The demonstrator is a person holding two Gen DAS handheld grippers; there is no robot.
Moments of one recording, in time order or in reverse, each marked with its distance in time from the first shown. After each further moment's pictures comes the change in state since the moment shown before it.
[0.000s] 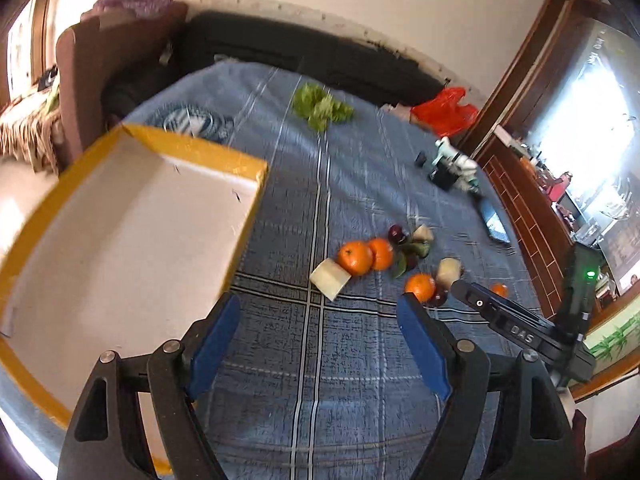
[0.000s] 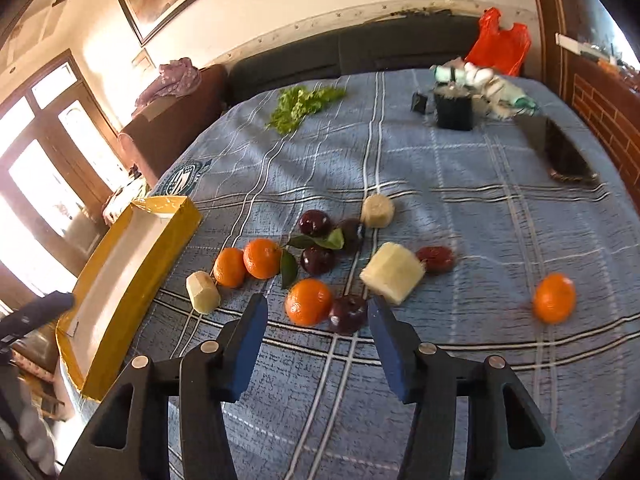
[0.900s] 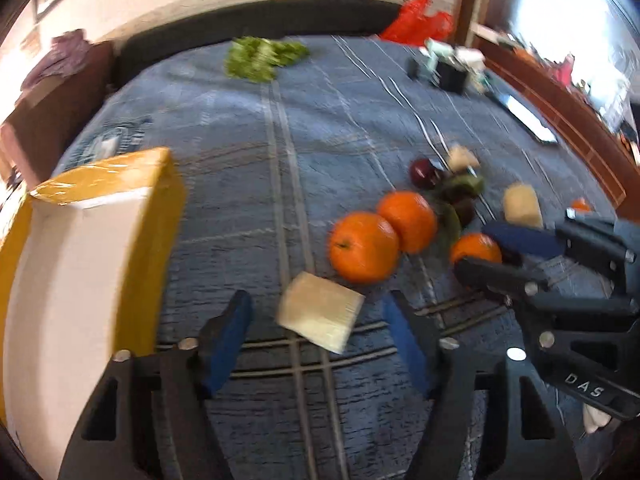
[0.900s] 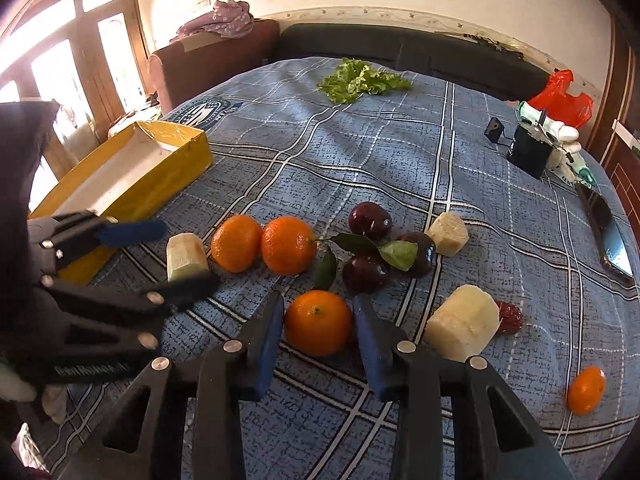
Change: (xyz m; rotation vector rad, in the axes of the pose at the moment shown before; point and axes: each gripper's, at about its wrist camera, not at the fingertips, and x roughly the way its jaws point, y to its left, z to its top) left arm 0.128 -0.042 -0.004 0.388 0.136 0.115; right arm 0.059 0.040 -0.003 -0.317 0.054 -0.077
